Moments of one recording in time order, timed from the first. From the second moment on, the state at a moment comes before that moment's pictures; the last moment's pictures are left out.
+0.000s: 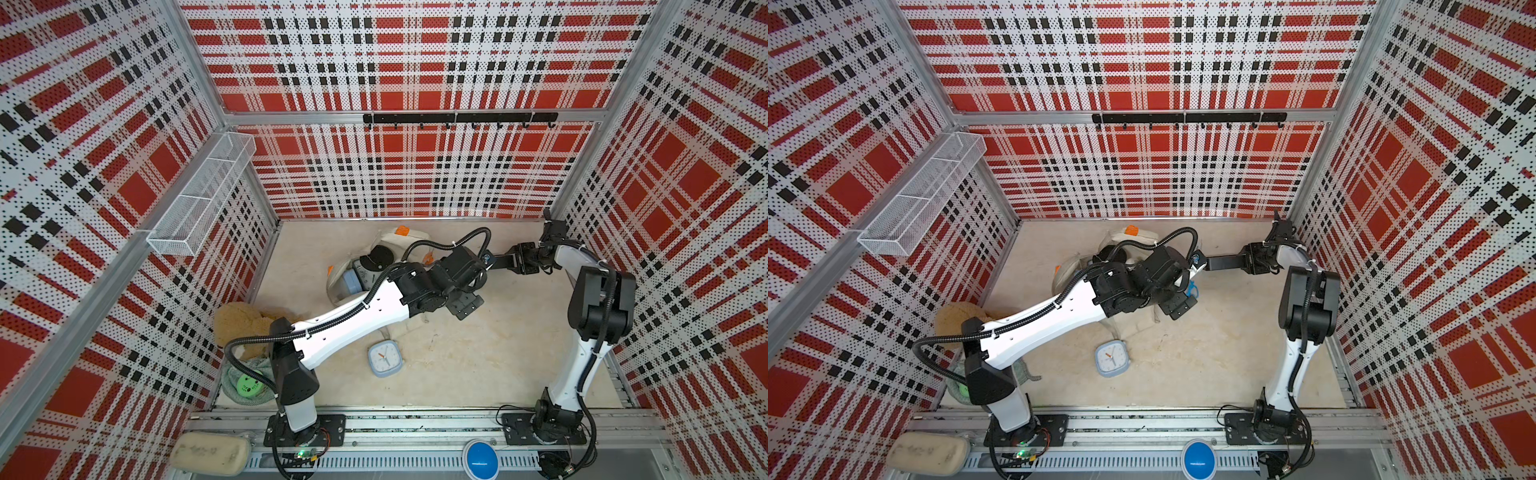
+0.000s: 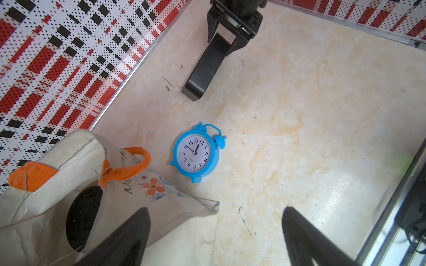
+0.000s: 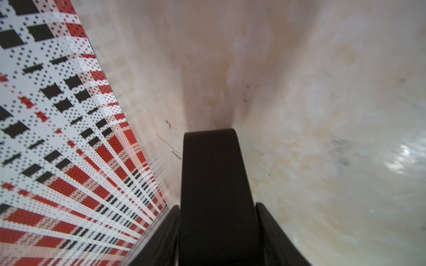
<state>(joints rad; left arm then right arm) -1.08 1.77 1.86 -0.91 -0.29 0.06 -0.18 2.01 1.48 -0.54 -0.50 1.22</state>
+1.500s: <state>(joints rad) 0.04 1.05 1.07 -0.95 0.08 -0.70 0.86 1.86 2.14 -0.89 0.11 0.35</state>
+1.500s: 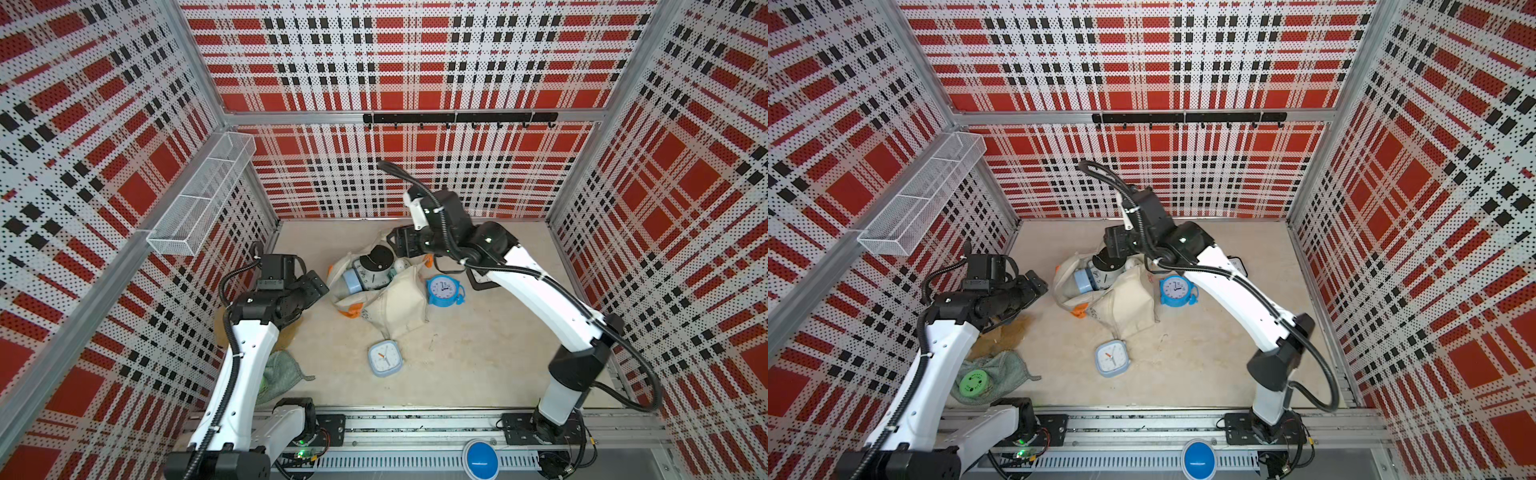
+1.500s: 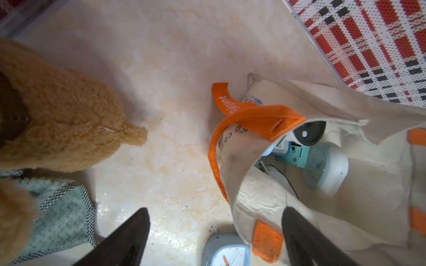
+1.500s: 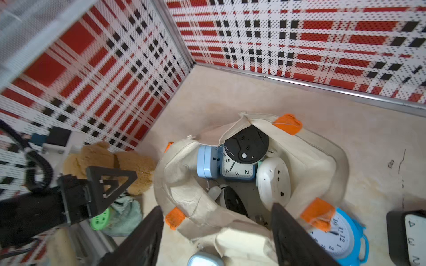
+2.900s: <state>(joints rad) 0.02 1.04 0.95 -0.81 0.19 -0.68 0.97 2.60 2.56 -0.86 0.18 0.37</state>
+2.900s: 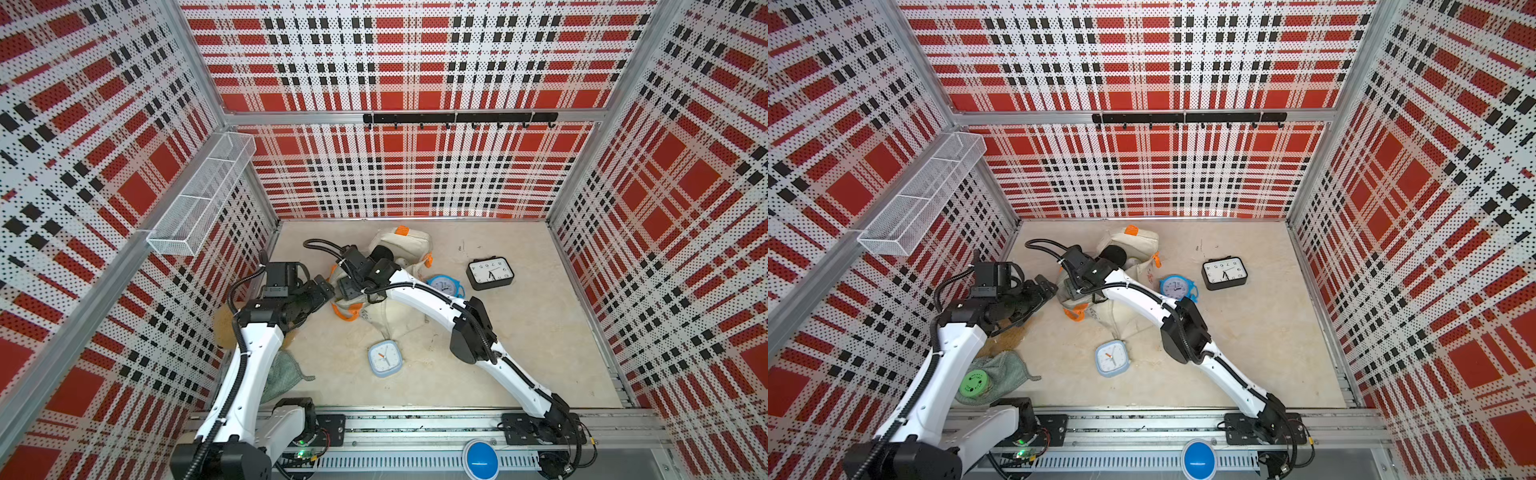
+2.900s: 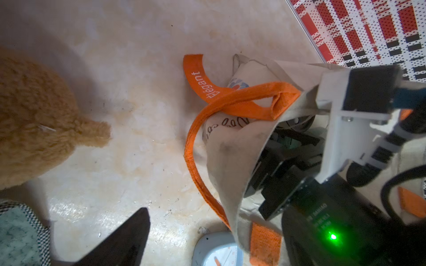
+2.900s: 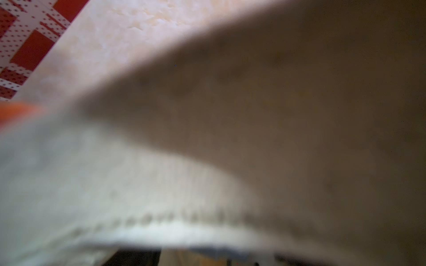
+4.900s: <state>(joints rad) -0.77 1.30 1.53 -0.90 -0.12 -0.43 0.34 1.33 1.47 -0.92 -0.23 0.46</state>
